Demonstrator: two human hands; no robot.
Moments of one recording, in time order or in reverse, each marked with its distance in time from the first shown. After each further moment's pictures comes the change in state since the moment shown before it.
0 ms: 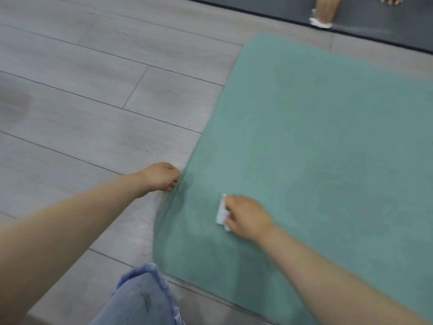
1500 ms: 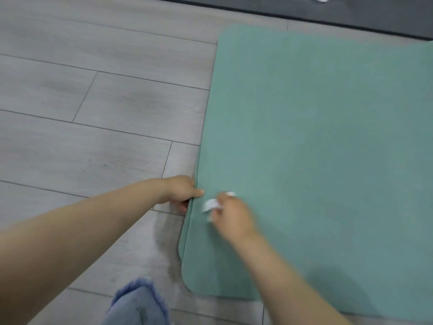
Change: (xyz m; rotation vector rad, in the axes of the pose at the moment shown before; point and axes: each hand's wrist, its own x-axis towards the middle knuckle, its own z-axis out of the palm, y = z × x) left_hand 0.020 0.080 0.098 0.308 -0.334 0.027; right_hand -0.017 0.007 -0.018 0.126 0.064 0.573
